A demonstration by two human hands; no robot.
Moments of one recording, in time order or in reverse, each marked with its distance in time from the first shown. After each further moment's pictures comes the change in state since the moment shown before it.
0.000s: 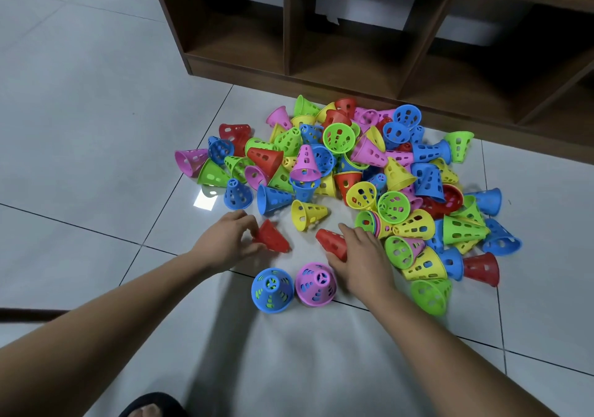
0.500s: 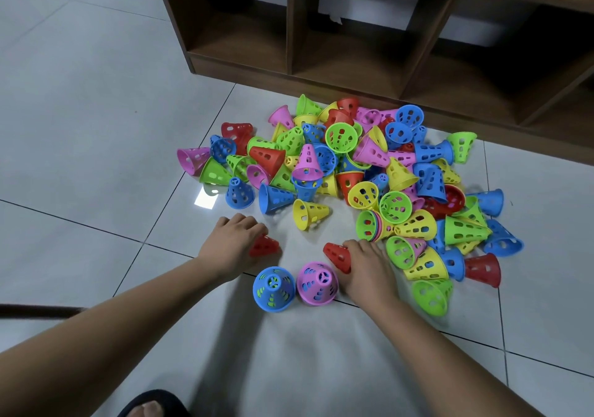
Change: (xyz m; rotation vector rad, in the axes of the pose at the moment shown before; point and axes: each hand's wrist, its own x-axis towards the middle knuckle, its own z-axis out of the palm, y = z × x) left_hand -0.008 0.009 0.014 0.365 0.068 0.097; right_hand -0.017 0.011 0.012 -0.022 -0.079 0.044
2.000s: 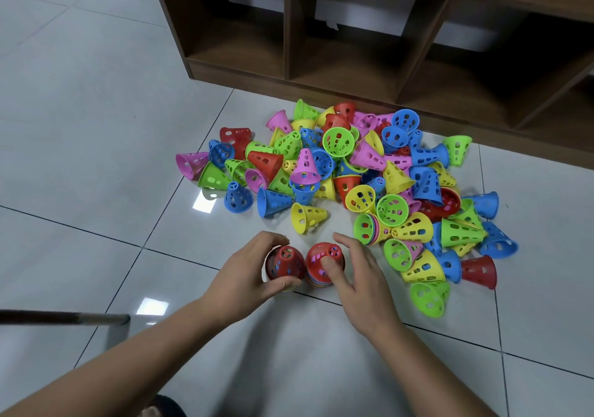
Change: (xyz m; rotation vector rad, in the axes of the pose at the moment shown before) left_hand -0.045 0.074 -0.050 -0.687 0.094 -0.060; right_hand -0.043 -0.041 -0.052 0.638 0.124 -0.026
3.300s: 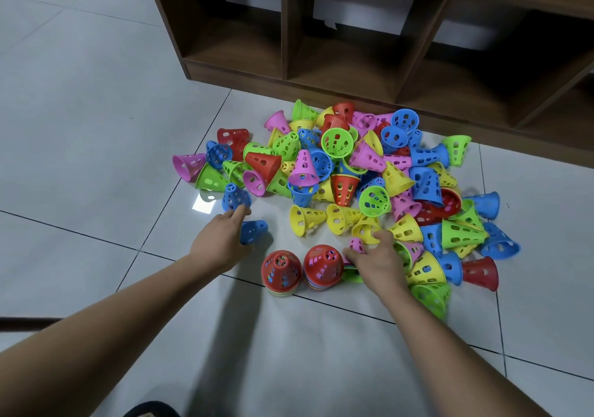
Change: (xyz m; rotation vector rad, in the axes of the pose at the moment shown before) left_hand 0.066 -0.077 -0.020 0.505 -0.076 -0.262; right_hand 0.061 0.044 -0.009 -0.005 0.021 0.573
